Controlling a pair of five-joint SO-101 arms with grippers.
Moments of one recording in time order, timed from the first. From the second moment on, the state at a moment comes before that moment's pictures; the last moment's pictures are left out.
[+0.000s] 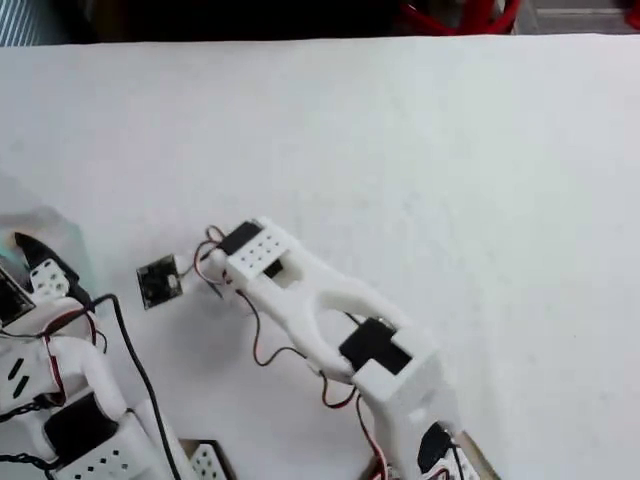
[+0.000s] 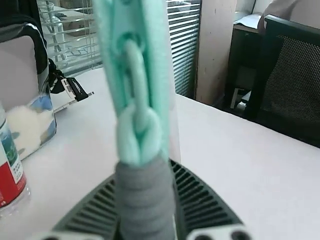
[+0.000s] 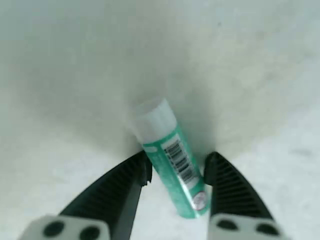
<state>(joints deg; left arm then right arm) -38.4 -96.5 77.0 40.8 7.3 -48.3 27.9 1.5 60.7 65.7</state>
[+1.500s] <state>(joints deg) 19.9 -74.3 81.0 22.5 -0.8 -9.8 -54.6 23.0 47.3 22.3</state>
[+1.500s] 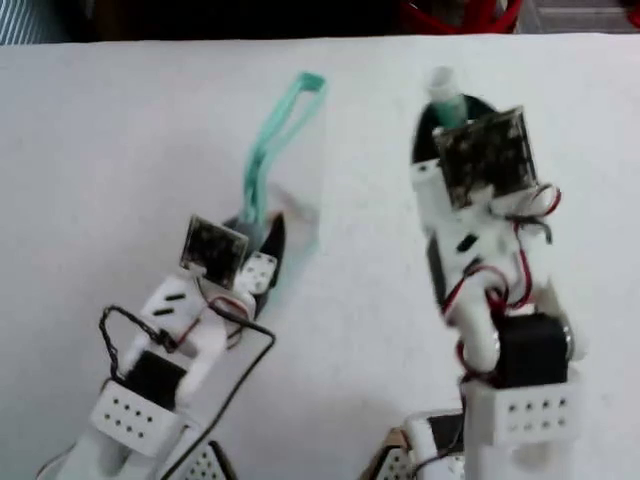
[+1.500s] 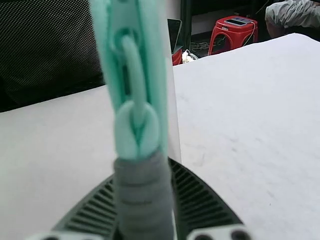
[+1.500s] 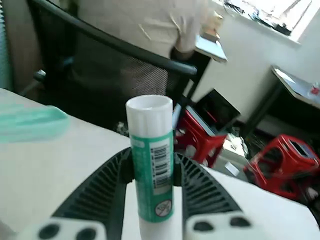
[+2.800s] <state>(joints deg) 24.8 -101.9 91.0 35.2 -4.4 -24.2 -25.5 3.3 49.8 1.5</state>
